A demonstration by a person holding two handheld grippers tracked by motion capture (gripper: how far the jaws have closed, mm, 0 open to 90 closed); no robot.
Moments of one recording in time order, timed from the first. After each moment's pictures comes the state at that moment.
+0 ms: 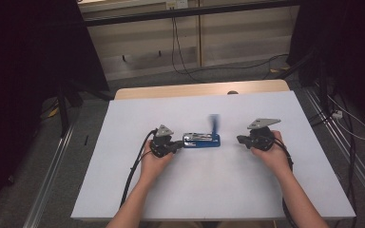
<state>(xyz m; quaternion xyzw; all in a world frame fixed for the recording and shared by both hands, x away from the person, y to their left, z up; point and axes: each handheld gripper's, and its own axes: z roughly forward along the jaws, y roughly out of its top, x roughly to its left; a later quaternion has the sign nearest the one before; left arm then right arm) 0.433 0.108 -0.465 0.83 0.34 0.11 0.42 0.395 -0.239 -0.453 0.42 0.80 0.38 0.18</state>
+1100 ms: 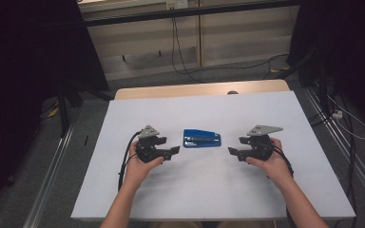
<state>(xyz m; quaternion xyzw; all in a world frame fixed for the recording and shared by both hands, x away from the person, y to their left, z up) 0.409 0.146 -0.433 0.81 0.35 0.09 0.46 0.364 -0.228 -0.449 0.43 0.78 0.43 0.16</state>
